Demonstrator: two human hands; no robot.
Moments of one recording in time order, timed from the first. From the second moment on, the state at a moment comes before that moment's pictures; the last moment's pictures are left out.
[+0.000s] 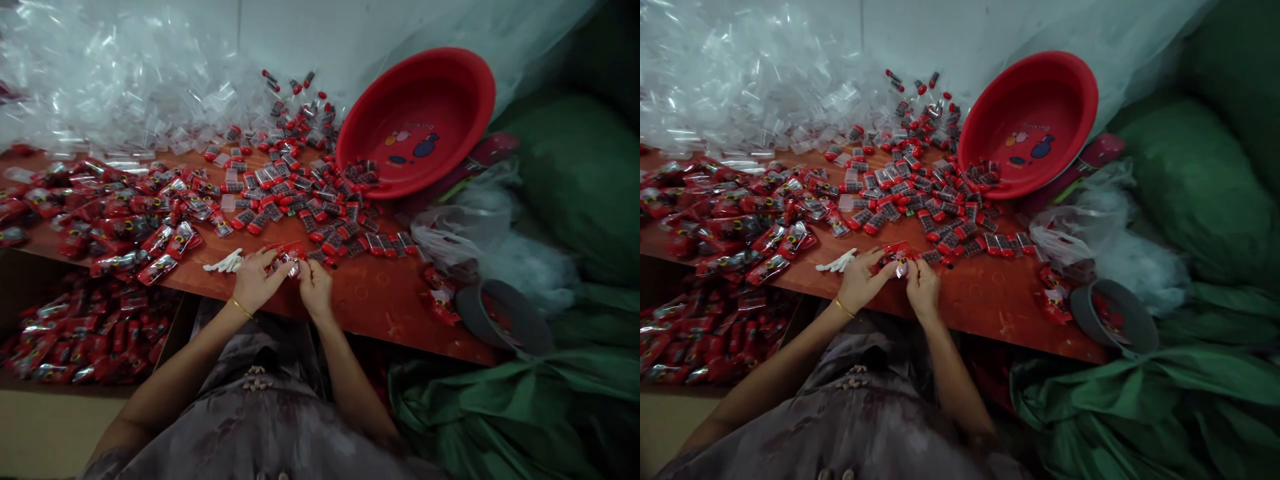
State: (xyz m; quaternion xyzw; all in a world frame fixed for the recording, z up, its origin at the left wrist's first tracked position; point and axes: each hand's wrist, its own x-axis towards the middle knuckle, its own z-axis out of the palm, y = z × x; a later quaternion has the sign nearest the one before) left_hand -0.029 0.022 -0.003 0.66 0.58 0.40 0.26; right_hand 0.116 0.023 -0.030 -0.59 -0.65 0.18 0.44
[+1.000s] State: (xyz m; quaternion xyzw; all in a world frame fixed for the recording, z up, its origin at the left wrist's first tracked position) left_hand -0.031 0.014 0.005 0.21 0.53 0.46 0.68; right_hand 0.181 0.029 -0.024 -0.57 -0.81 0.06 0.11
